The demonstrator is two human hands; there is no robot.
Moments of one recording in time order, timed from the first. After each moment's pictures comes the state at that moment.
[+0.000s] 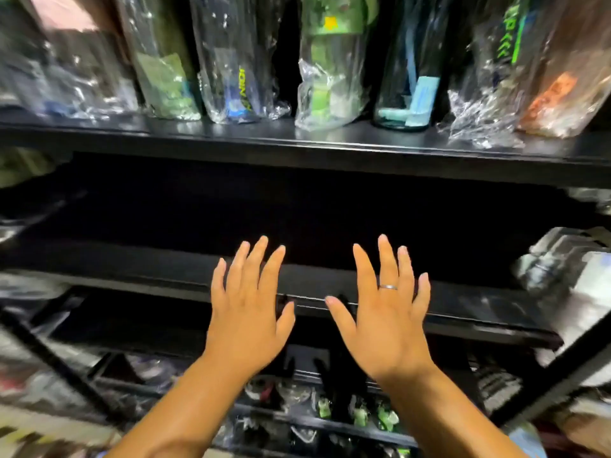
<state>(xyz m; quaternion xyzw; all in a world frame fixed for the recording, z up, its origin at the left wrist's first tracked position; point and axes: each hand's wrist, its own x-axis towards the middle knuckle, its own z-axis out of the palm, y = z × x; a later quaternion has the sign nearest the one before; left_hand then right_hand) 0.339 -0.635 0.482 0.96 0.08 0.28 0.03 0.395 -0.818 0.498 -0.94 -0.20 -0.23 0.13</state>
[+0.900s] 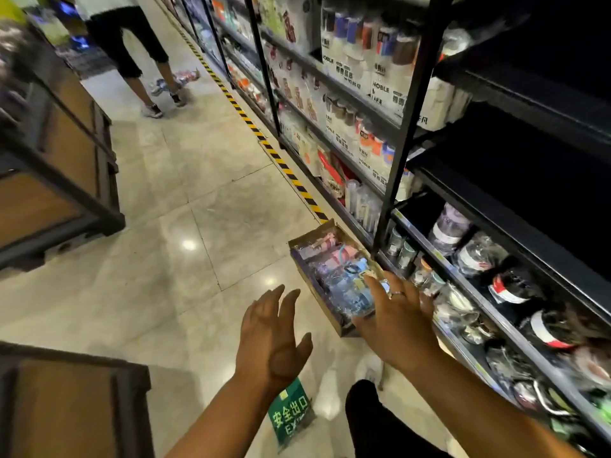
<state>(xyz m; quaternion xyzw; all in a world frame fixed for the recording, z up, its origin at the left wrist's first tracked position) -0.189 -0.423 0.320 0.83 0.55 0.02 0.13 0.028 -0.461 0.325 -0.79 -0.58 0.19 0.01</state>
